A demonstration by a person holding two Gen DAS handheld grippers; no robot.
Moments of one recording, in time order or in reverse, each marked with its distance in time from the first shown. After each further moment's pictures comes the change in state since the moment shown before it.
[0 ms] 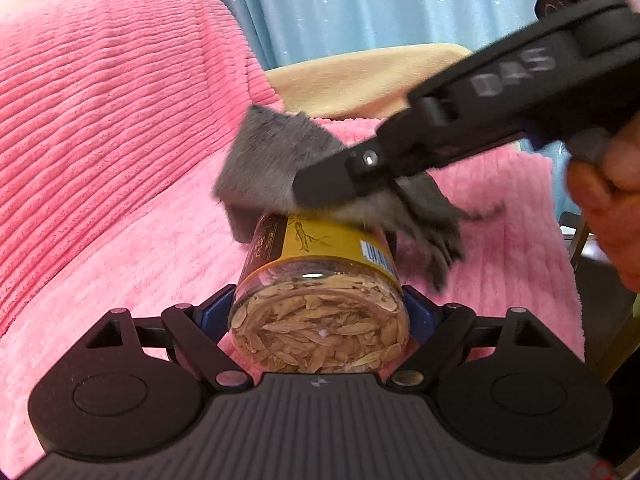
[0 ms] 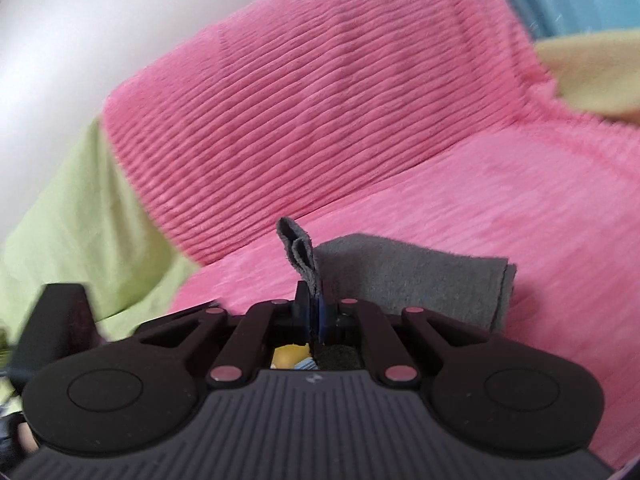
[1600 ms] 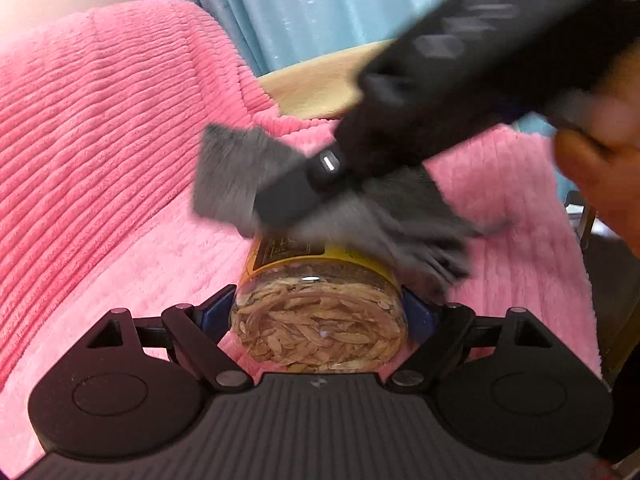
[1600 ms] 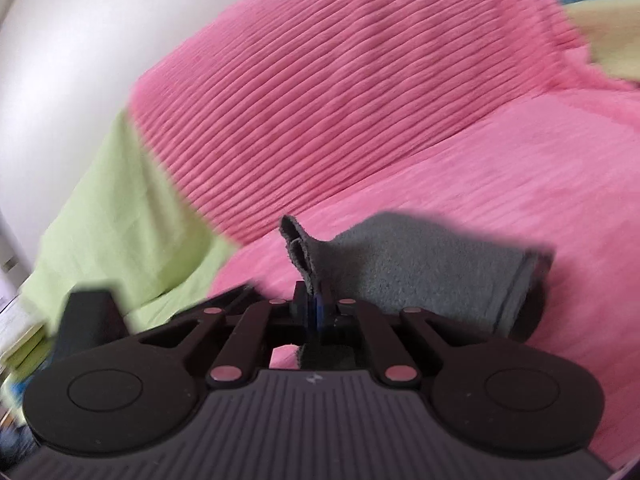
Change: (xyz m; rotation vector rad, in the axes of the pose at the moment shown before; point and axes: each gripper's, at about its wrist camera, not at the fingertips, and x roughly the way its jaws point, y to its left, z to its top) left arm 0.008 -0.012 0.006 0.099 -0.004 0.039; right arm 0.007 -0.017 0.012 0.076 0.003 -0.012
